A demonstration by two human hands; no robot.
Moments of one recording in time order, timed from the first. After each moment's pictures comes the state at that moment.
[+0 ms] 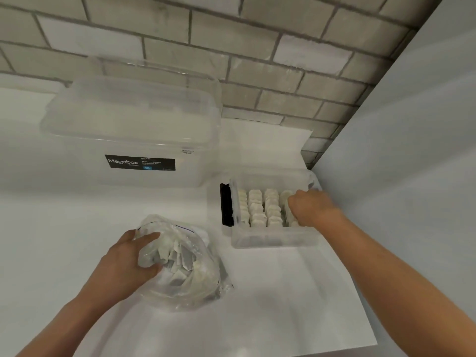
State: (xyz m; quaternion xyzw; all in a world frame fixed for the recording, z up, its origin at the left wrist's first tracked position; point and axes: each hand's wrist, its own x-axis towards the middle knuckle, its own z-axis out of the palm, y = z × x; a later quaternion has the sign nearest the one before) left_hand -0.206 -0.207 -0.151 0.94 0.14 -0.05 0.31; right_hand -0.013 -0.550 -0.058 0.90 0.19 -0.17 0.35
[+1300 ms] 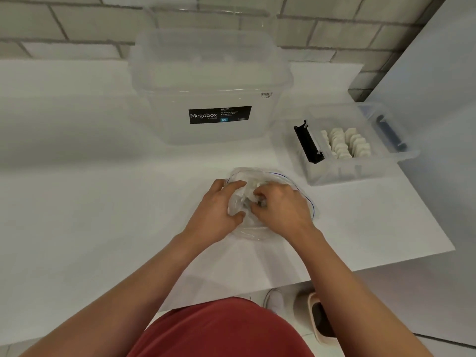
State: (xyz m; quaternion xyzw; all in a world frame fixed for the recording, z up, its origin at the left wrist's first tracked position) left_hand -0.220 -0.151 -0.160 0.91 -0.06 -0.04 0.40; right_hand -0.197 -0.324 -0.137 0.99 0.10 -0.04 -0.14
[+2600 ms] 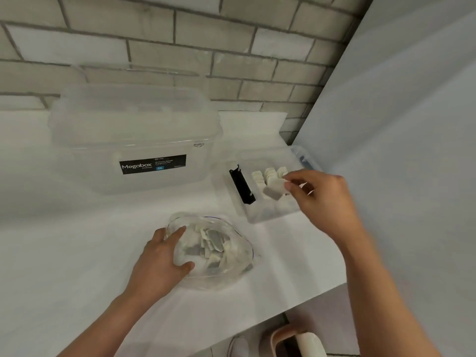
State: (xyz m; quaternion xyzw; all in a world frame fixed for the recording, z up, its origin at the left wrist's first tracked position) left_hand -0.210 -0.171 -0.167 0.94 0.00 -0.09 0.32; right_hand -0.179 -0.470 0.005 0.96 0.03 0.15 -0.24
